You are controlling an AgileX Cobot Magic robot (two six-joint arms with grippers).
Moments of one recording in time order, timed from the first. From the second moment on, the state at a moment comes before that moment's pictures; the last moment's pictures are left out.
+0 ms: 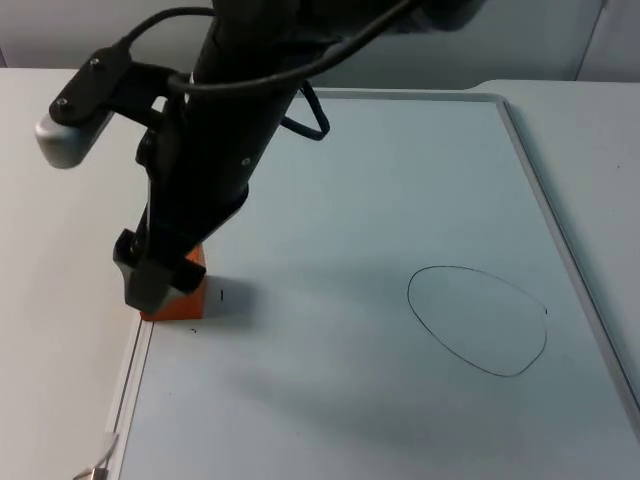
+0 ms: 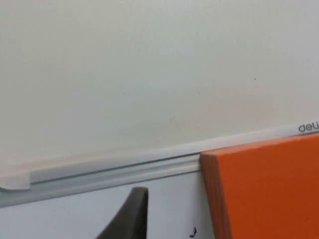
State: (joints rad) right arm 0.82 2.35 -1.89 0.24 0.82 -0.74; left arm -0.27 0.36 -0.63 -0.04 1.02 -0.05
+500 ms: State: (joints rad) right arm 0.82 2.45 -1.95 0.24 0.78 -0.75; left arm -0.27 0.36 -0.63 -0.04 1.02 -0.05
